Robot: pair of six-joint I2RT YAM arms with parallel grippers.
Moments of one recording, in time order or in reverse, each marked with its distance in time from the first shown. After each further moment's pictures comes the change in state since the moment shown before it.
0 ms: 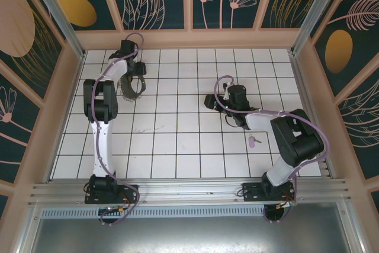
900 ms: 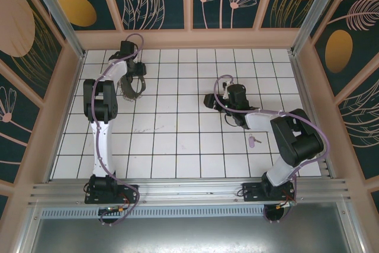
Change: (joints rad) left arm 0.004 0.001 -0.028 0.042 0.037 0.011; right arm 0.004 0.002 0.011 -0.001 0.000 0.000
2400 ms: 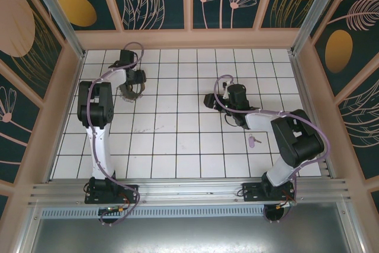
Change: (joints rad) left arm -0.025 -0.196 -0.379 0.201 -0.020 -0.078; right arm 0.000 -0.017 -0.007 0.001 0.000 0.000
